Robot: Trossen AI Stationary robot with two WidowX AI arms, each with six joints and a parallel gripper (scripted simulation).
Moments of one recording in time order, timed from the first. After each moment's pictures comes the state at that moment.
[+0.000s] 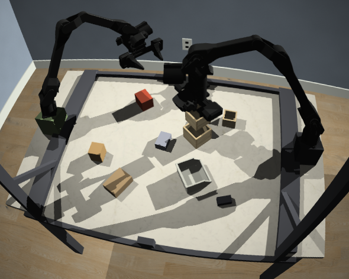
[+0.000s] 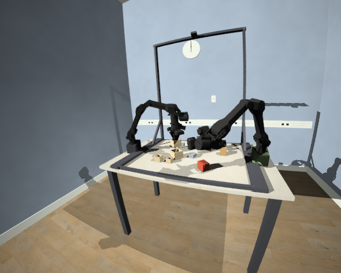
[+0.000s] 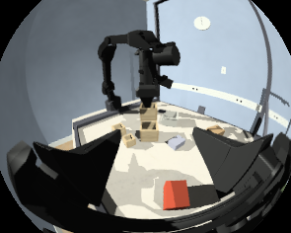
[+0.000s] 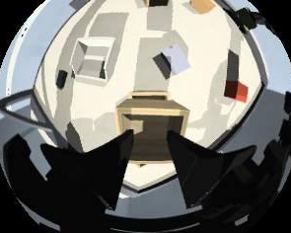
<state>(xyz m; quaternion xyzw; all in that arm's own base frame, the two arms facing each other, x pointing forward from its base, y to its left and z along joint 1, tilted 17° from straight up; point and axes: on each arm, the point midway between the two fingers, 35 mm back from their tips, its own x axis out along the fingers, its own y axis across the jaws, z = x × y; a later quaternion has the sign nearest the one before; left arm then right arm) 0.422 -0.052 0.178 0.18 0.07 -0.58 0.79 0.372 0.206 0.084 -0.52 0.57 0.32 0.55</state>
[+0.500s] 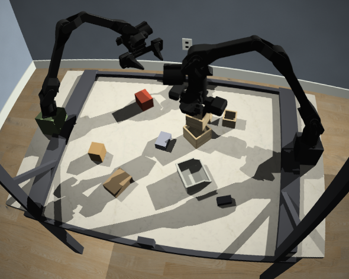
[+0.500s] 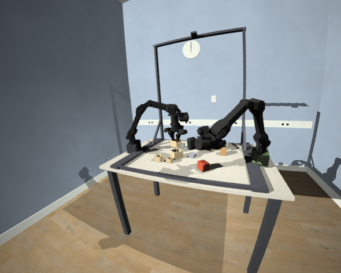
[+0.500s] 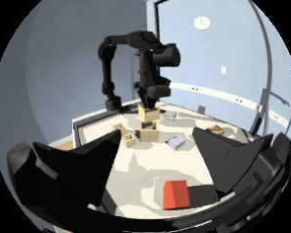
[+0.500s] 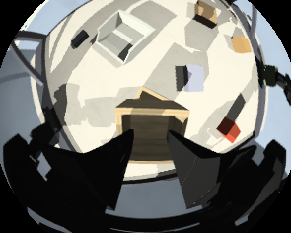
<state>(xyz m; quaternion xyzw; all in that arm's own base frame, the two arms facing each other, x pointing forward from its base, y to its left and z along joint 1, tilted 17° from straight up) 0.422 -0.052 0.178 0.18 0.07 -0.58 0.79 0.372 0.206 0.081 -0.63 0.49 0.44 0.41</state>
